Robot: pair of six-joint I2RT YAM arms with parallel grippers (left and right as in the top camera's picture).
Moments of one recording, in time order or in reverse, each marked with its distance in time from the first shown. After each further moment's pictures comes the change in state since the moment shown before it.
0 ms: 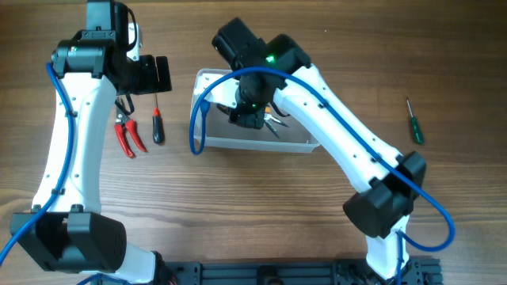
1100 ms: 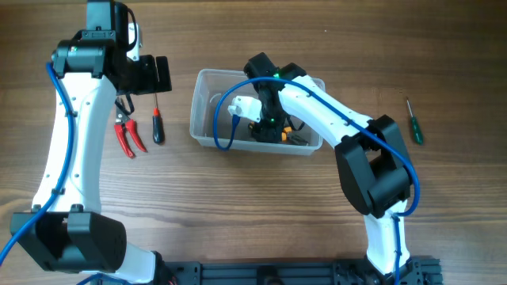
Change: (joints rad) left arm 0.000 0.000 0.000 0.000 0.000 0.000; right arm -0.135 0.097 -0.457 0.379 -0.005 0.005
